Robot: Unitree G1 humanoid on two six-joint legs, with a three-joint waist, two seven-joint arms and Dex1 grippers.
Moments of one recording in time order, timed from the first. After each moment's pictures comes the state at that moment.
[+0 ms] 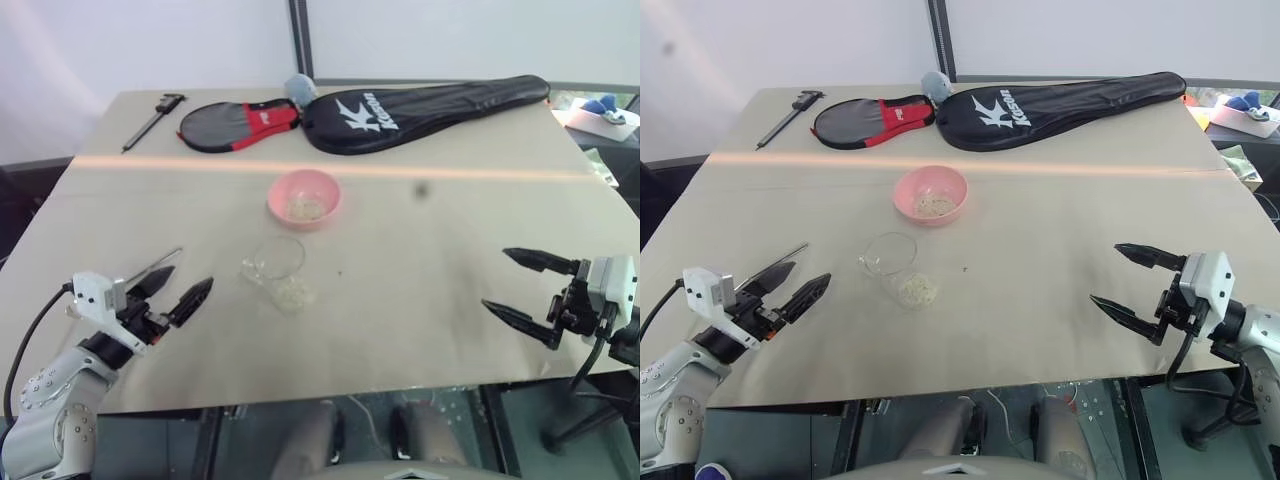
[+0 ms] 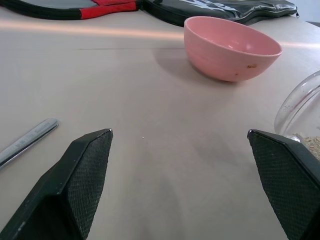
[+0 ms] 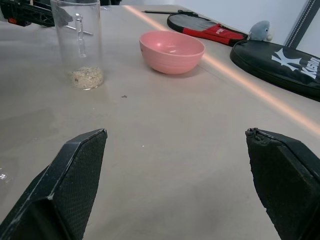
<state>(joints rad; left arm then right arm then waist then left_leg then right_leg) 0.21 0.58 0.52 -0.13 -0.64 0.28 -0.79 0.14 -0.72 -0.33 -0.32 0.60 0.09 1.10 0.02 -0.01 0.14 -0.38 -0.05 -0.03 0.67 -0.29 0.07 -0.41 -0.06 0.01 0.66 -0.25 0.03</state>
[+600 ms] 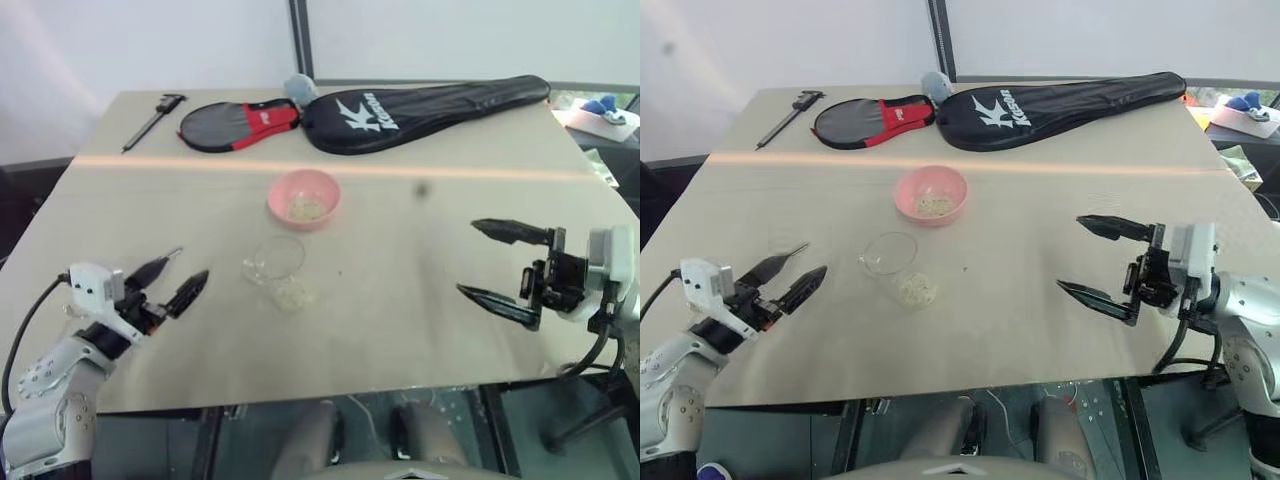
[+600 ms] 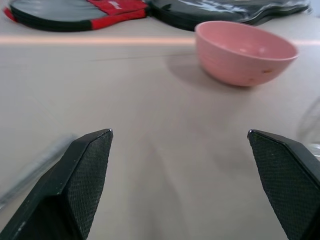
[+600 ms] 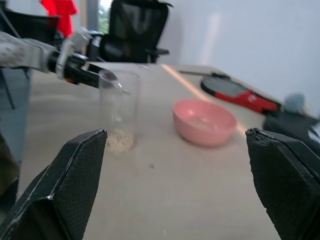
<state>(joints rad) 0.14 0.63 0.52 -0.05 -0.57 0.24 -0.77 -0.09 -0.69 -0.21 -0.44 0.77 0.18 1.11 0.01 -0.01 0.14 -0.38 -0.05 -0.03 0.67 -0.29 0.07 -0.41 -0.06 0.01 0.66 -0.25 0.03</state>
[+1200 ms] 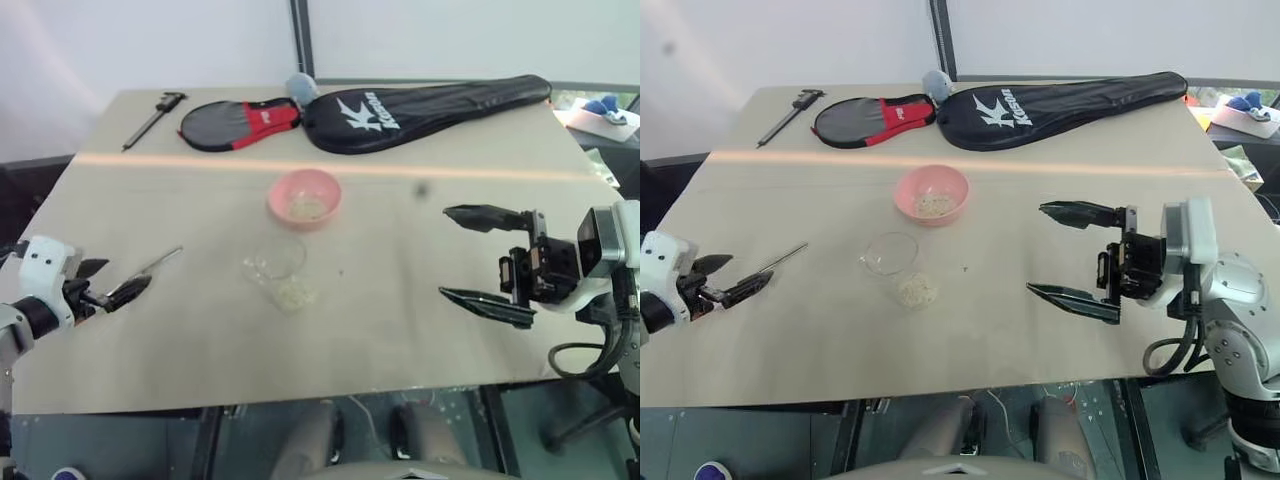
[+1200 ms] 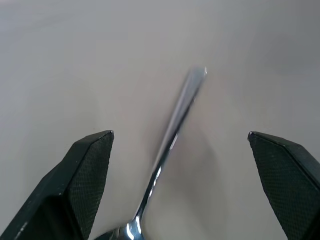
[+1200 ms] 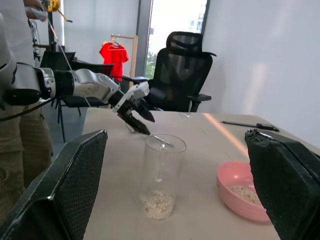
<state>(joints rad) -0.06 1.03 0.41 0.43 -0.36 0.28 -0.96 -0.20 -0.66 -0.16 -0.52 0.88 0.28 1.09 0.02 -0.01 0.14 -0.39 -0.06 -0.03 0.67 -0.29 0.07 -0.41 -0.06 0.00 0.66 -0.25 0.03</state>
